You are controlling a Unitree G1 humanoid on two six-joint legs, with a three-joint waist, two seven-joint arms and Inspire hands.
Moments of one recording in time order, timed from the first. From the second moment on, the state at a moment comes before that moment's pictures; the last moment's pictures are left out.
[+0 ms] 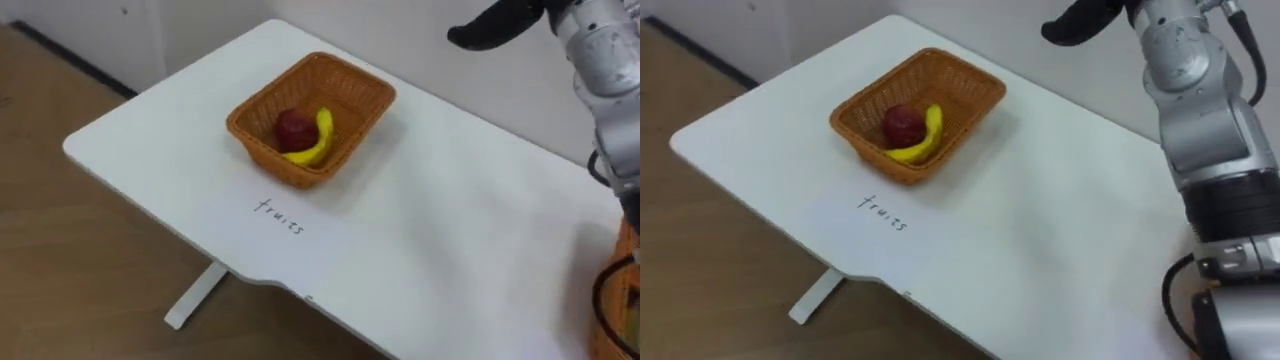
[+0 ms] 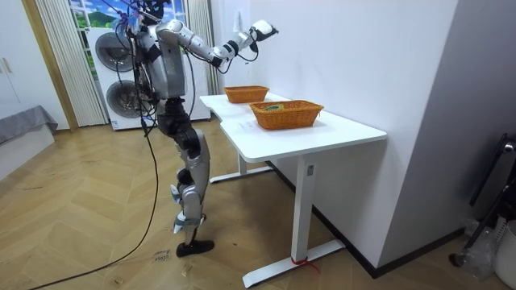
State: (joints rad) left arm 0.20 0.25 0.14 0.76 -0.31 0.12 0.08; right arm -0.70 -0.59 0.05 0.20 -0.22 0.15 -0.01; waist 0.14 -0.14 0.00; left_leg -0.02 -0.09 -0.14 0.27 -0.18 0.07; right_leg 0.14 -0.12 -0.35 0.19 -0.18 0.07
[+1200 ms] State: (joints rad) left arm 0.25 0.22 0.16 0.86 -0.32 0.02 0.09; right arm 0.05 -0.56 -0.63 -0.04 0.18 0.01 -0.68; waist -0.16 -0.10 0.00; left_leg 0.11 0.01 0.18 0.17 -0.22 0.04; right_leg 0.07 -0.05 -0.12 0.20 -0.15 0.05
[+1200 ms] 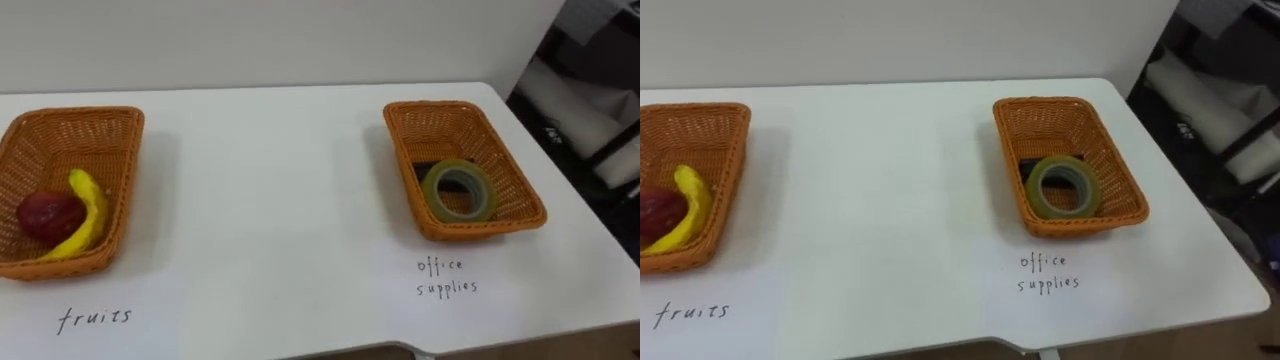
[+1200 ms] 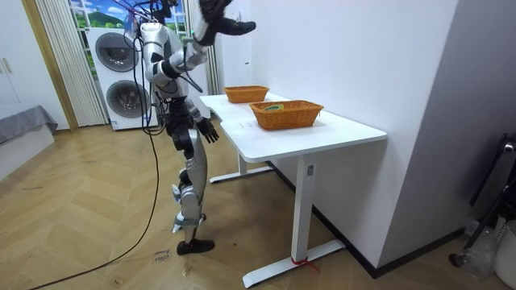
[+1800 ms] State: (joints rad) left arm 0.27 0.22 0.20 0.85 -0.36 -0.01 0.14; right arm 0.30 -0.35 -0.68 0.52 0.59 -0.11 -0.87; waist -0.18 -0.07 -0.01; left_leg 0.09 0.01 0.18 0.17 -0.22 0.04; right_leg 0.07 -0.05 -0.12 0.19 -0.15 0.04
